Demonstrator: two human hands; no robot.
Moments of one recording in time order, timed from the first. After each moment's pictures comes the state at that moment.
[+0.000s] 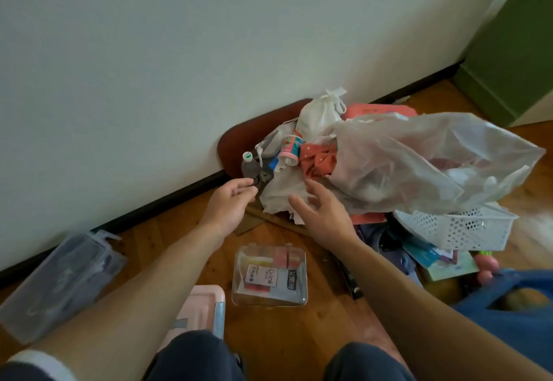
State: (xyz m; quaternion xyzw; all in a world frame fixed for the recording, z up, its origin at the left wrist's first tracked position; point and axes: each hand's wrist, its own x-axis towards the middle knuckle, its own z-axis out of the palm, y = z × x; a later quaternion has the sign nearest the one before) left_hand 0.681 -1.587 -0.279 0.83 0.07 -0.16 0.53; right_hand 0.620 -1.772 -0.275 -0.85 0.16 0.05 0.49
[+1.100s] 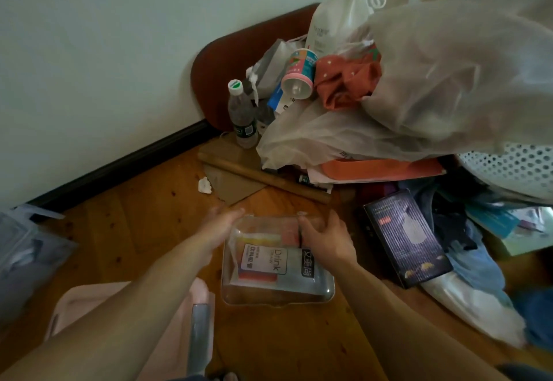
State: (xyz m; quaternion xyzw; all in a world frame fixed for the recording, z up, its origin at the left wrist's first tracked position) left_hand 0.681 -1.547 -0.549 0.80 0.25 -0.31 0.44; right_hand 0.609 -1.750 -0.578 -0.82 0.32 0.17 0.44
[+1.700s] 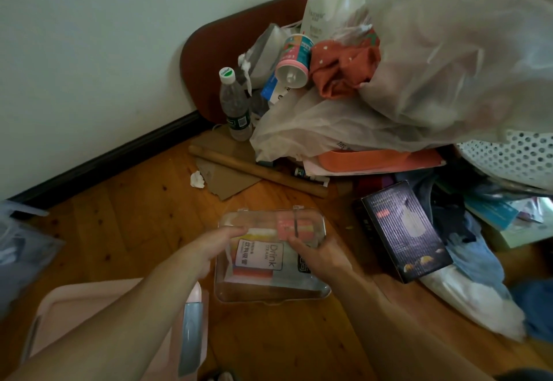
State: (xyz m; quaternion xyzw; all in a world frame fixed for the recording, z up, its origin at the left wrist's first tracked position) left_hand 0.659 -1.550 -0.554 0.72 0.31 -0.42 0.45; right_hand 0.589 -1.748 -0.615 -0.78 0.35 0.28 0.44
